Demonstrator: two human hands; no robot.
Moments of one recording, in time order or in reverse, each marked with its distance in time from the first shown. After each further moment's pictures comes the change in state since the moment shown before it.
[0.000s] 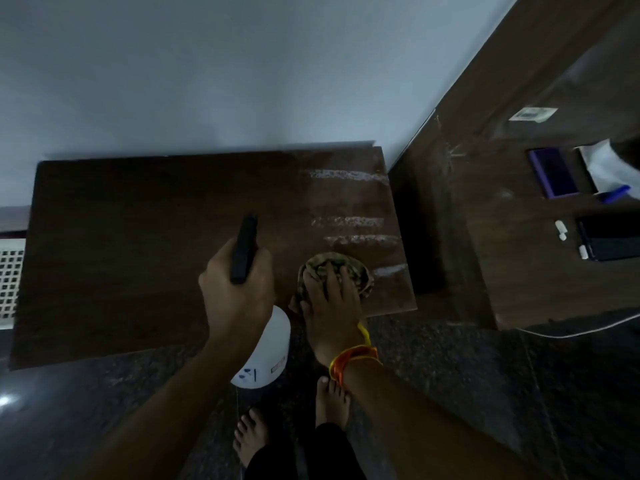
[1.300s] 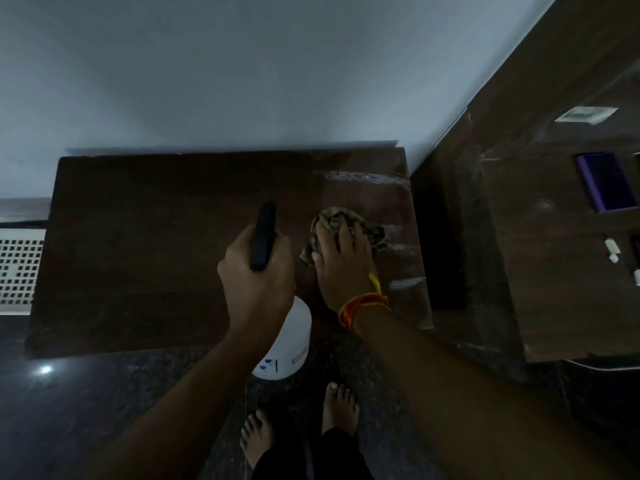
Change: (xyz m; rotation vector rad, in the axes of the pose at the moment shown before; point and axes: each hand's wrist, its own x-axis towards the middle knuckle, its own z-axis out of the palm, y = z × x) left_hand 0.014 0.014 0.032 -0.006 0.045 -0.010; right_hand 0.087 0.012 -0.029 -0.028 0.138 -0.080
